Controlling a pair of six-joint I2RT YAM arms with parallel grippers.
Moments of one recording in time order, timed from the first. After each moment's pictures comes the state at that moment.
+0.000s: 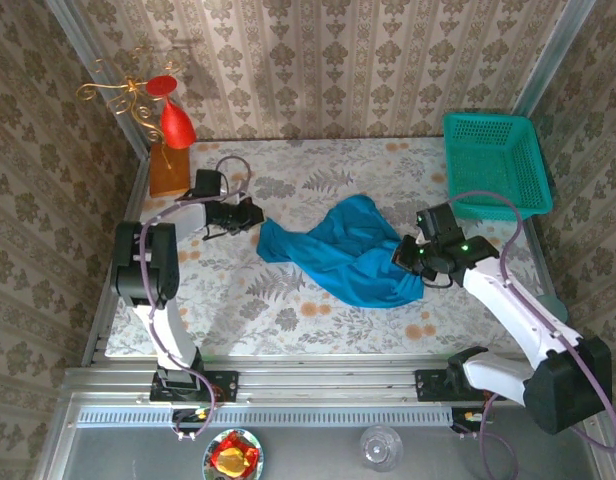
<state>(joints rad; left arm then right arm) -0.14 1.84 1.19 -0.33 0.70 -0.39 0.30 1.12 0.90 -0.74 -0.18 0.77</state>
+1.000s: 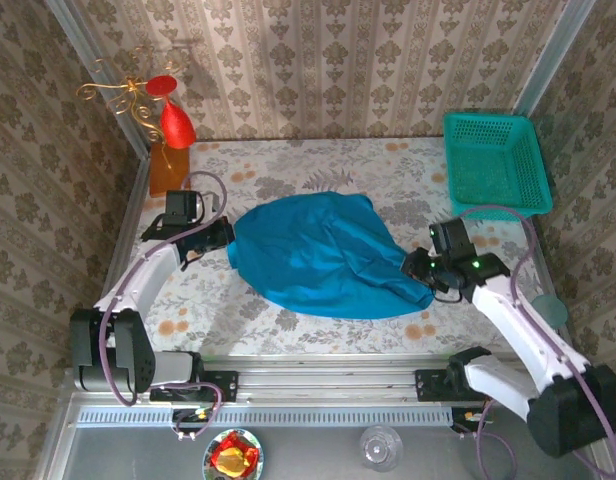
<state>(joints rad) -0.12 1.31 0.90 -0.48 0.36 -0.30 0.25 1.06 0.78 -0.74 -0.14 0.68</state>
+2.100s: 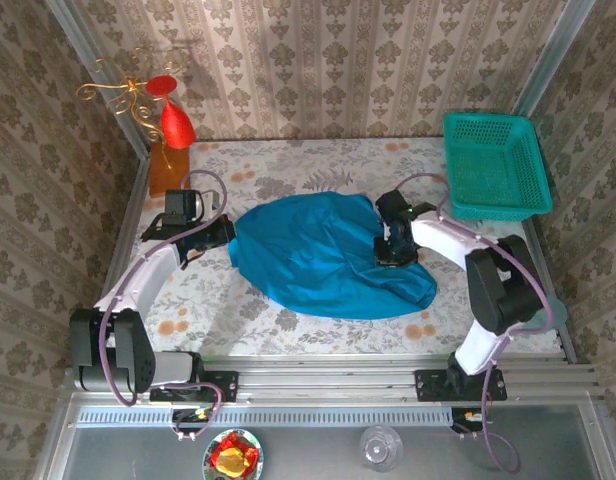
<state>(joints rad) -0.12 1.31 0.90 -0.46 0.37 -0.30 0.35 1.68 1.10 -0.79 -0.05 0.40</state>
